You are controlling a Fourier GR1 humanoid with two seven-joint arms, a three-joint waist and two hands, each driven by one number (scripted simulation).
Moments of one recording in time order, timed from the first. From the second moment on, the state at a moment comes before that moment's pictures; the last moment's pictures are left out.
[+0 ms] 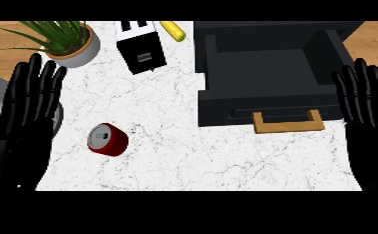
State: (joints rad) left arm -0.02 0.09 -0.03 -2.10 -0.01 -0.01 0.00; right arm 0.01 -0.10 0.00 -2.10 0.00 0.00 0.04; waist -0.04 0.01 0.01
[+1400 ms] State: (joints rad) left arm 0.09 0.46 0.12 -1.97 0.66 -0.68 0.23; right arm 0.21 -0.09 -0.07 -2.10 -0.03 0.03 0.12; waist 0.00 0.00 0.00
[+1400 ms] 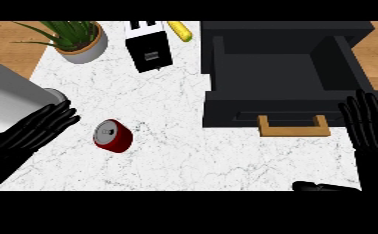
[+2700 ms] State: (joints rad) left arm -0.02 0.24 0.13 -1.62 0.21 -0.79 0.00; right arm 0.26 -0.09 -0.21 -2.06 -0.09 0.17 0.04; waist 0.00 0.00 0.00
